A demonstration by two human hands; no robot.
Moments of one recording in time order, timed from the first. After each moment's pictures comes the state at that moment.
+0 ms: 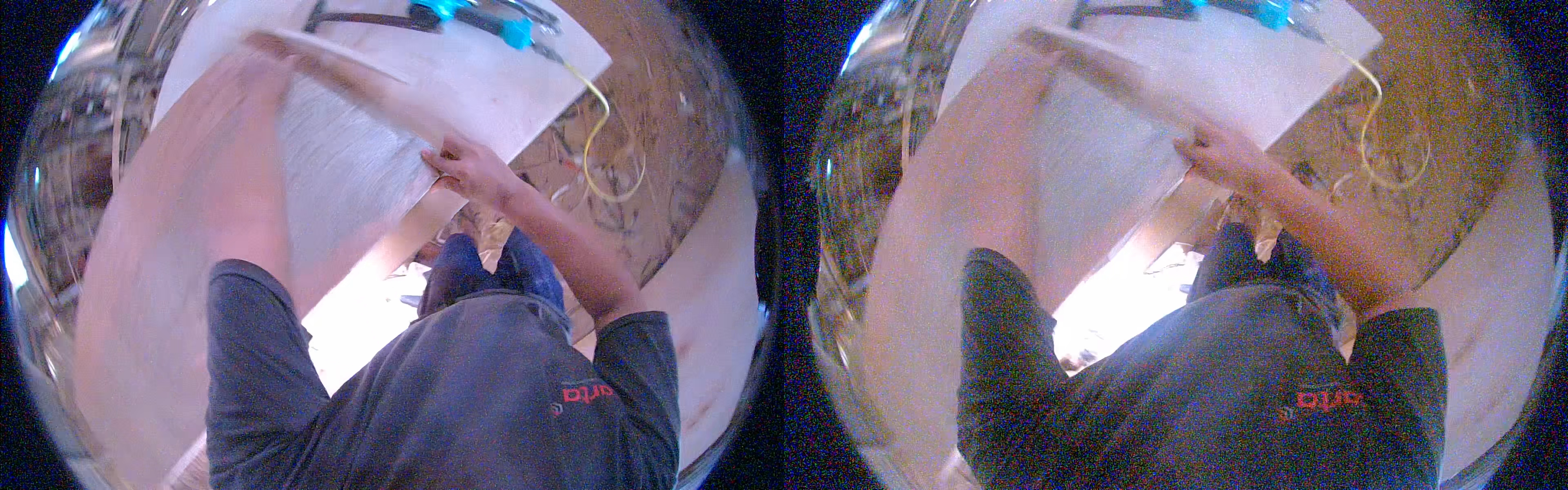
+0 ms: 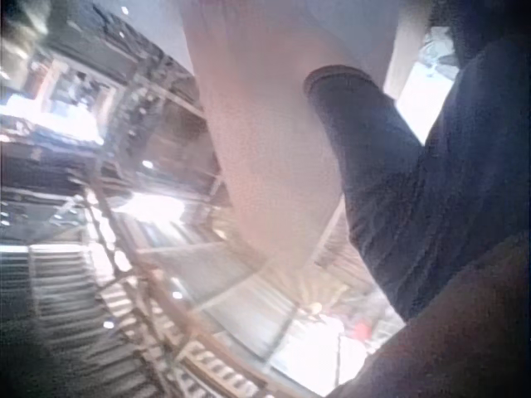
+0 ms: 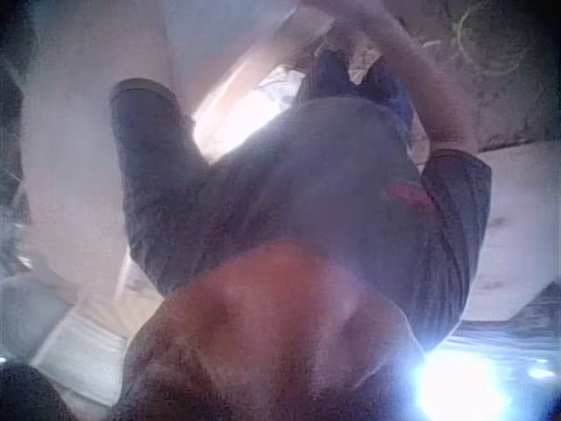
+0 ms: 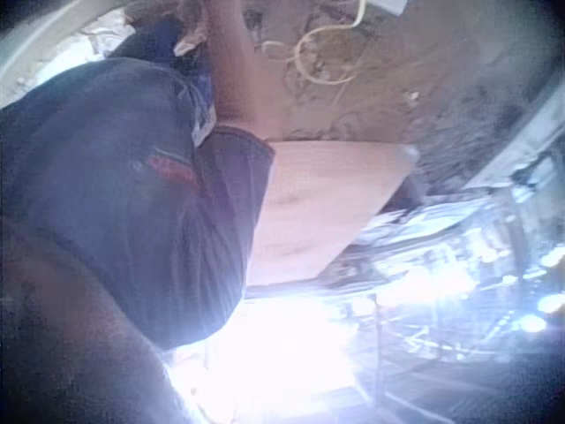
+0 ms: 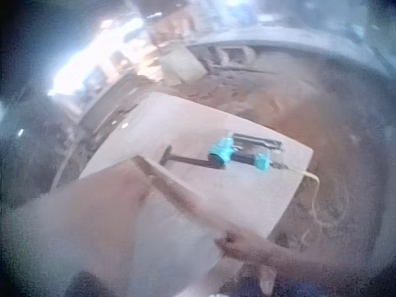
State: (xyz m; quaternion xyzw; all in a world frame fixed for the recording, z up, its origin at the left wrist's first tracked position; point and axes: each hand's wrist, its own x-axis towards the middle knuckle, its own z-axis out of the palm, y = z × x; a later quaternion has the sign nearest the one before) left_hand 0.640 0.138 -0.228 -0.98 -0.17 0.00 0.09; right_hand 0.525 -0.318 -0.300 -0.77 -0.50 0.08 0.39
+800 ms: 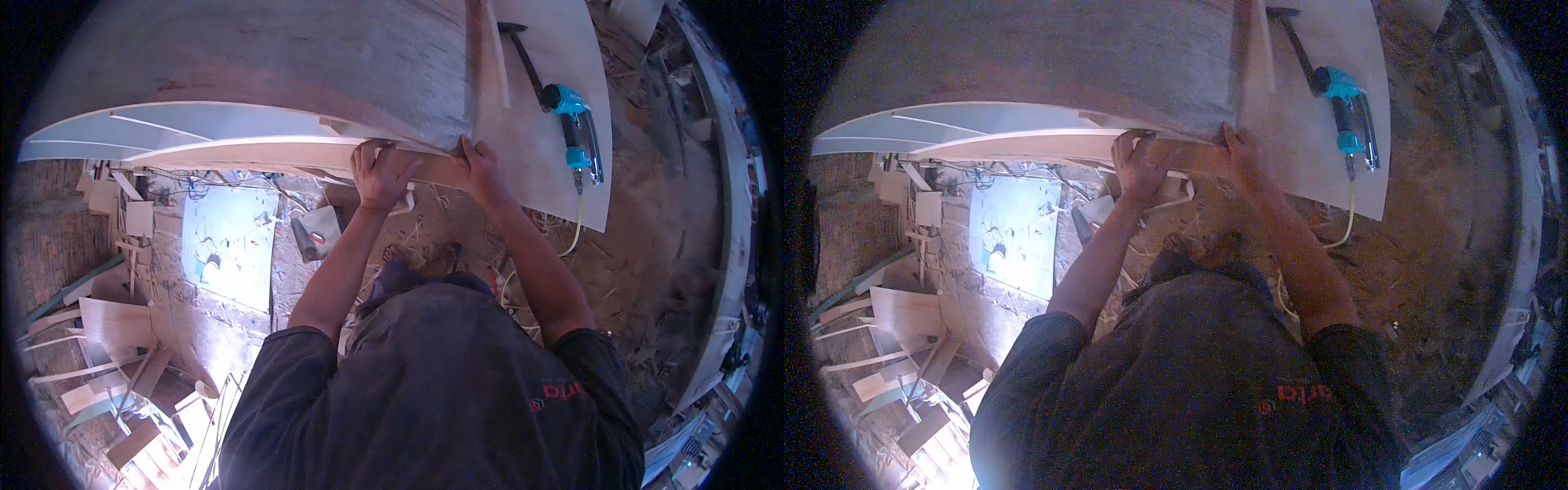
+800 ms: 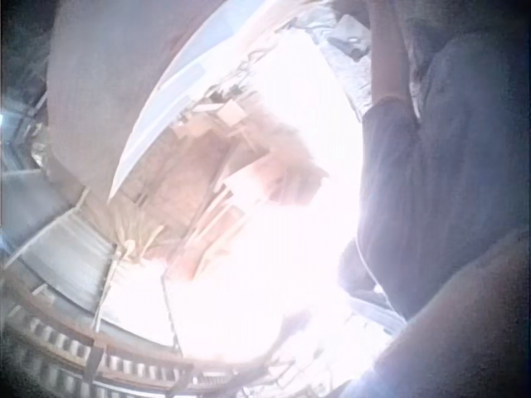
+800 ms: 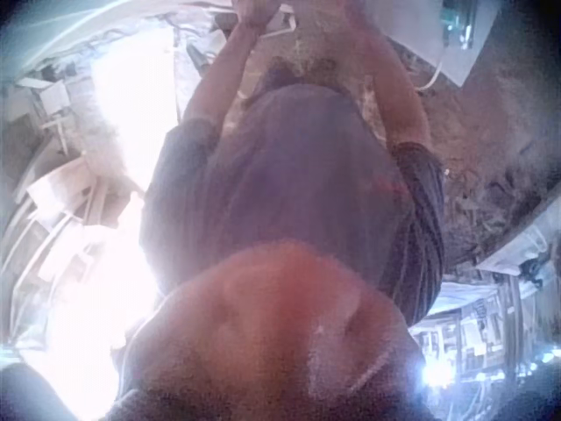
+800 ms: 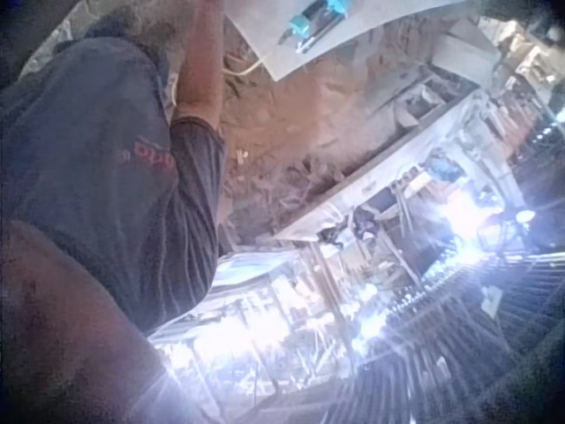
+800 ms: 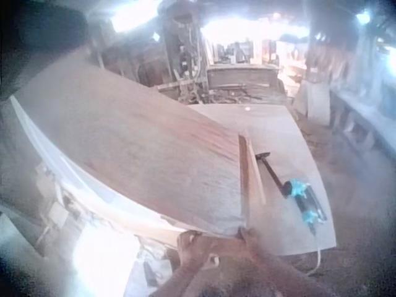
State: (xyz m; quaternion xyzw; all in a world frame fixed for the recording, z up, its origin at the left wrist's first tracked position) left_hand 0.326 -0.237 -0.298 -0.81 -0.42 -0.41 -0.04; right_hand 0.560 -0.311 -0.302 -0.68 -0.67 0.03 0.30
